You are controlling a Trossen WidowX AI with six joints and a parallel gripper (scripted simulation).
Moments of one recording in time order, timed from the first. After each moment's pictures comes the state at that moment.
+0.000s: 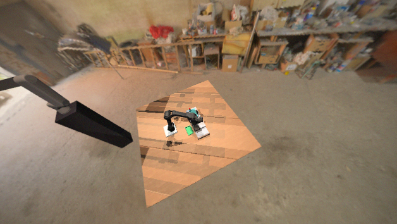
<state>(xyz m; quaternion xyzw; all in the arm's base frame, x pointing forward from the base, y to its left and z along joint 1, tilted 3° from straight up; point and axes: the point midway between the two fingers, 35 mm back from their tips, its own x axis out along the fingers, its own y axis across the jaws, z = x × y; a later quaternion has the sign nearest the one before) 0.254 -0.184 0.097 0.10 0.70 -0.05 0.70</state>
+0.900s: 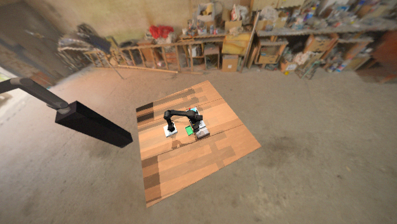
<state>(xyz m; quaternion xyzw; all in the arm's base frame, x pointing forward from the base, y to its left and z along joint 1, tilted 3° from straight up) 0.252 -0.187 0.150 0.10 0.71 -0.05 0.70</state>
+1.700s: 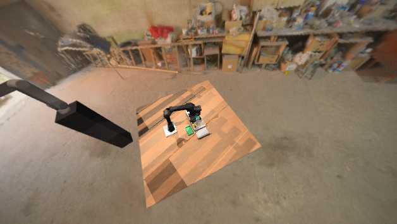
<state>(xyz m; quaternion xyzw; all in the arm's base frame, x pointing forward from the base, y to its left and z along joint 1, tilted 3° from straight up) 0.303 -0.114 0.169 0.28 0.65 -0.19 0.68</state>
